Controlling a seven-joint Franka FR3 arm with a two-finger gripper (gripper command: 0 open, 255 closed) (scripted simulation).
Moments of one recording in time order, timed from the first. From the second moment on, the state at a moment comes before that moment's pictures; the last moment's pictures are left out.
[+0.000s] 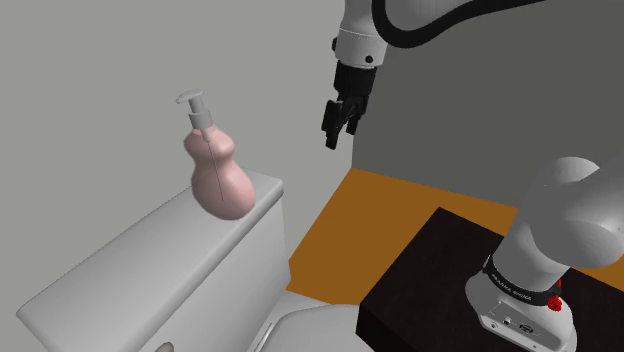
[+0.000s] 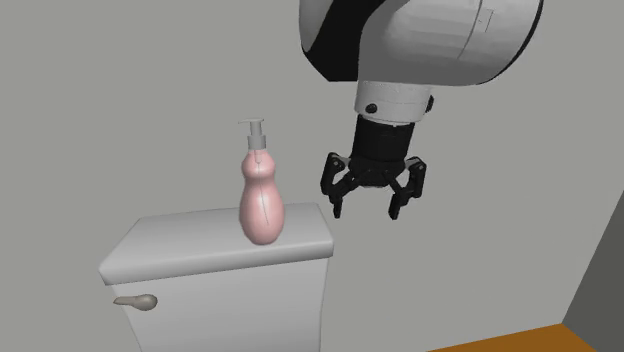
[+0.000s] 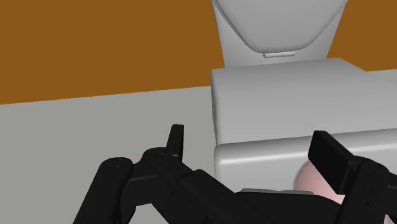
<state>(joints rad) 0.13 -0.53 0.19 -2.32 0.16 1.94 0.07</state>
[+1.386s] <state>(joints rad) 0.15 -0.06 0.50 -1.88 -0.13 2.23 0.48</state>
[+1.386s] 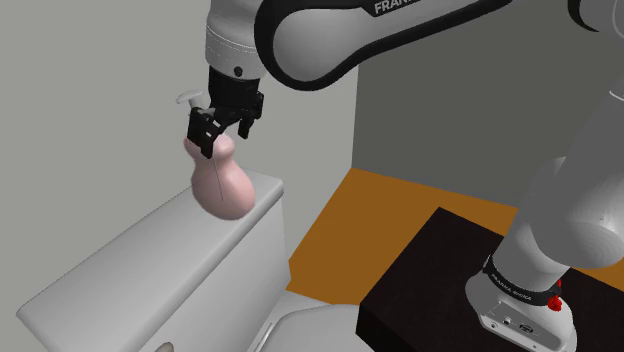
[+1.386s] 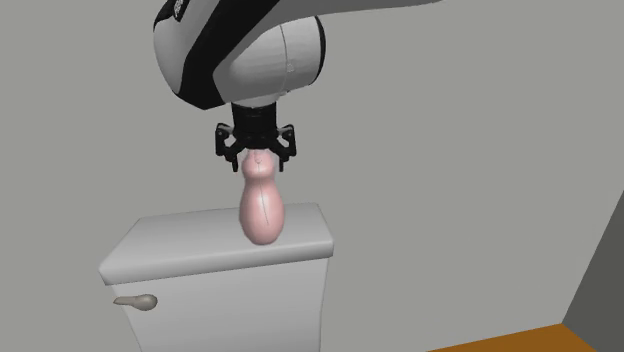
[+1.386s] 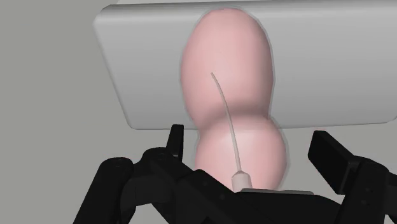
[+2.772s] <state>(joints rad) 0.16 -0.05 0.50 -1.90 -0.14 2.25 0.49</state>
